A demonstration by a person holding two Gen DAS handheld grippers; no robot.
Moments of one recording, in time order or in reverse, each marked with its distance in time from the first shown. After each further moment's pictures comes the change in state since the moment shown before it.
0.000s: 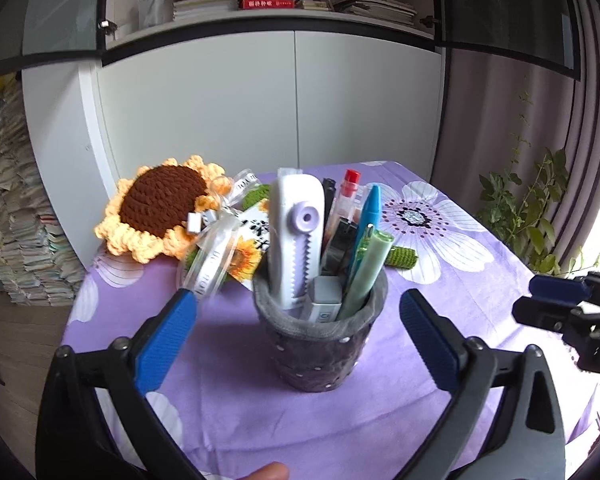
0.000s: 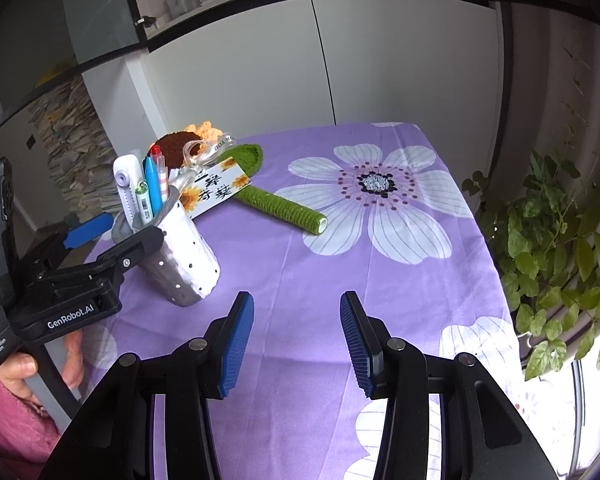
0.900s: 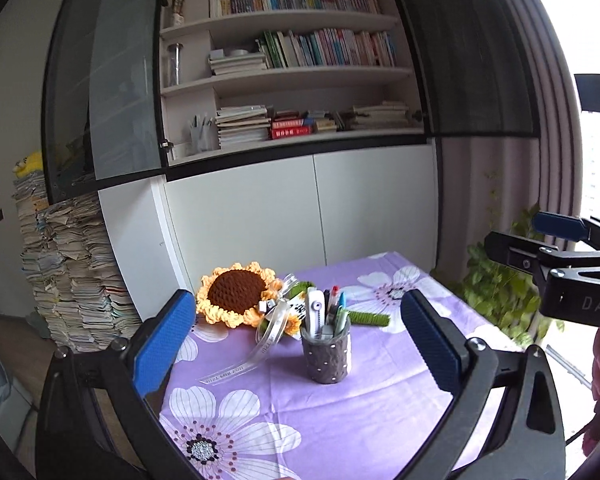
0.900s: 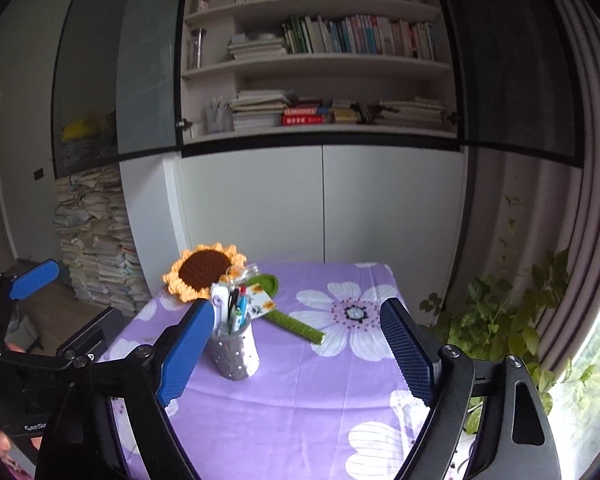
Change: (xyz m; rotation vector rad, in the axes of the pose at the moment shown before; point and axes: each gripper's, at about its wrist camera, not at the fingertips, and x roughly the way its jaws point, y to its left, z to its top) left arm -0.220 -0.020 0.011 0.033 -0.314 0.109; right arm -0.177 0.078 0.006 -0.106 -0.431 -0.123
